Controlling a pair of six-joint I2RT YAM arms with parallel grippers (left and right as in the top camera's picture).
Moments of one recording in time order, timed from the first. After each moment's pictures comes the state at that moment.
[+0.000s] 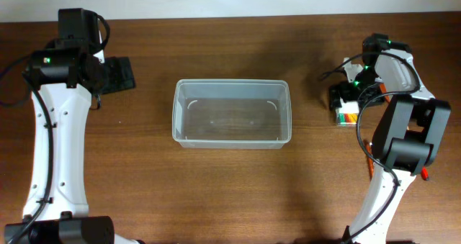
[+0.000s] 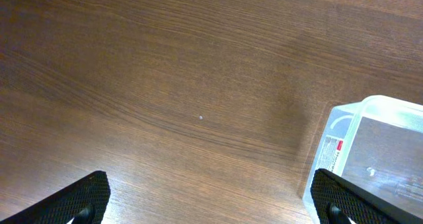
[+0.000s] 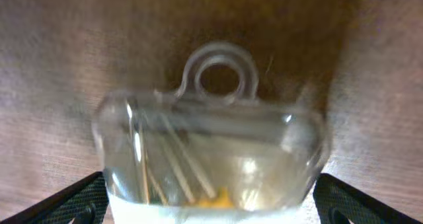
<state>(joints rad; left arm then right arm) 0.05 1.66 1.80 -1.26 -0.19 -0.16 -0.21 2.31 1.84 -1.16 -0.07 -0.31</state>
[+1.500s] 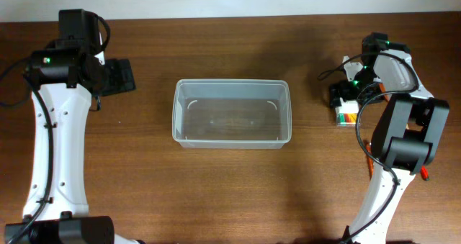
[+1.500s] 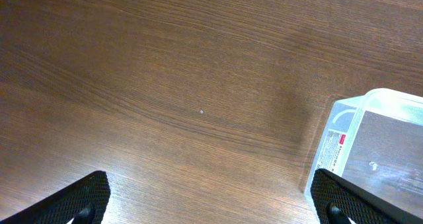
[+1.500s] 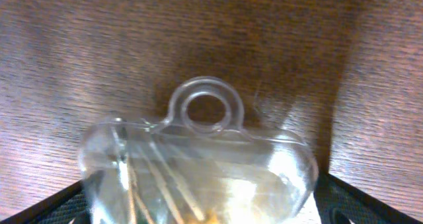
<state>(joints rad) 0.05 1.66 1.80 -1.28 -0.19 -0.16 -0.21 2.32 1.84 -1.12 -0.05 -0.32</state>
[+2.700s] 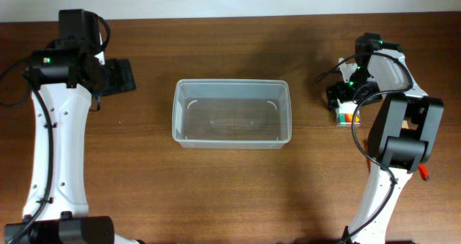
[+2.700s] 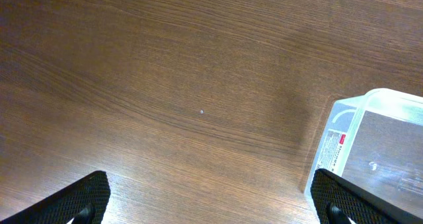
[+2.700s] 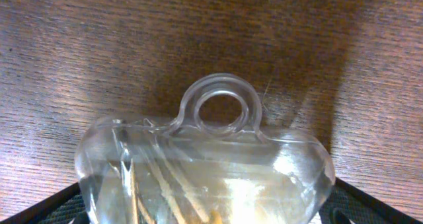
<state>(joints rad) 0.05 1.66 1.80 -1.28 -0.19 -0.16 -0.18 2.33 1.84 -1.14 0.01 -0.31</state>
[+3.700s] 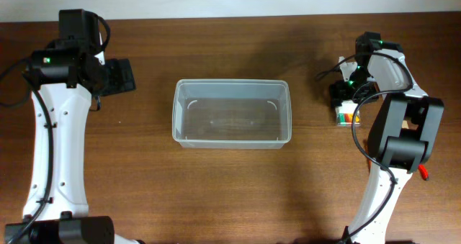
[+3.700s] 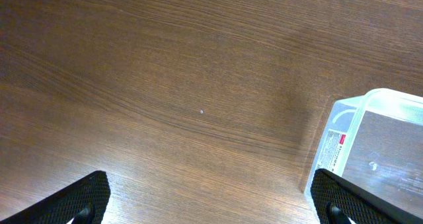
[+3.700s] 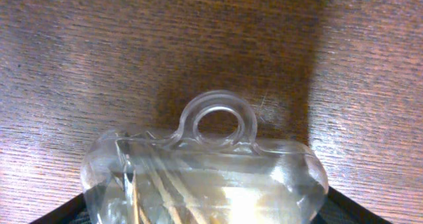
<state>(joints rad) 0.05 1.66 1.80 -1.28 -0.19 -0.16 -0.18 2.33 1.84 -1.11 0.01 -0.31</state>
